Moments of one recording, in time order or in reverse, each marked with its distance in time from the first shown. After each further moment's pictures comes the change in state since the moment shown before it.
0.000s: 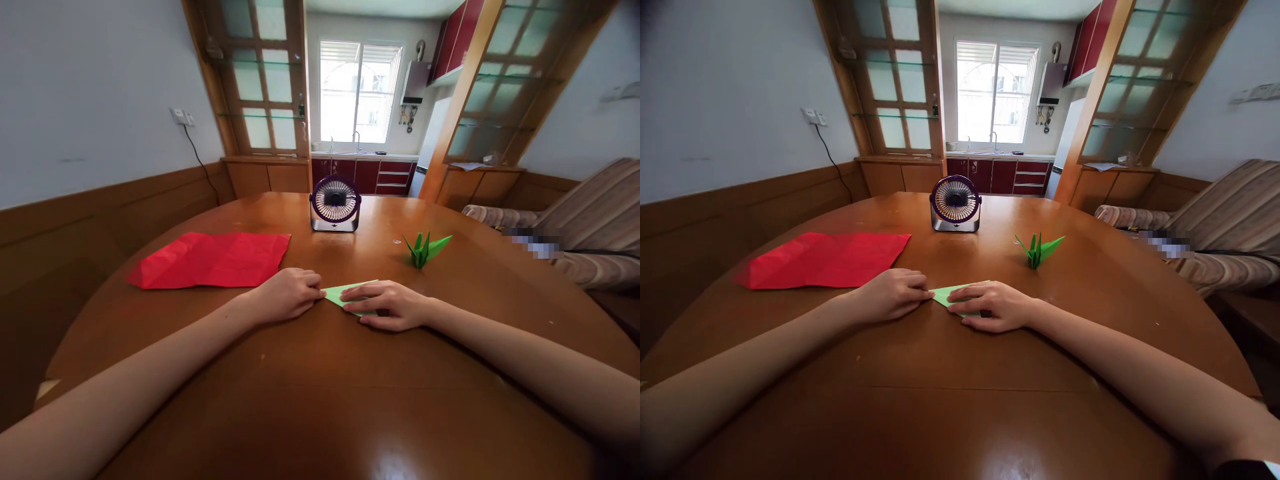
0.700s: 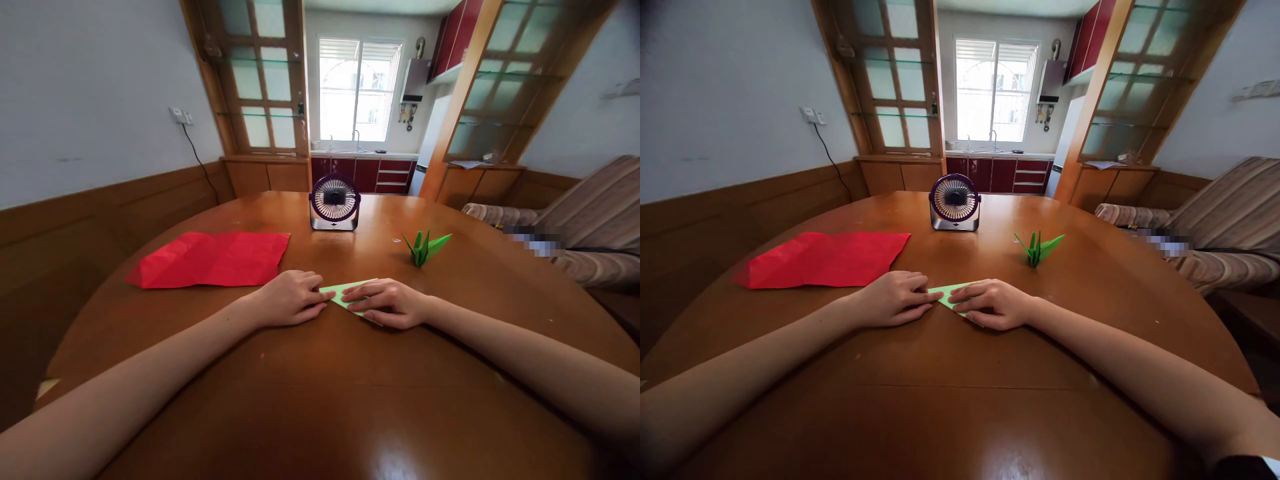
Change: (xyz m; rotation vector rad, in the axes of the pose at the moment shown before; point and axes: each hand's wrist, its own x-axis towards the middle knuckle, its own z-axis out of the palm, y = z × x) left_hand 0.000 0.009 0.000 0.015 -0.023 -0.006; right_hand 0.000 0.001 -0.002 0.108 0.030 -0.031
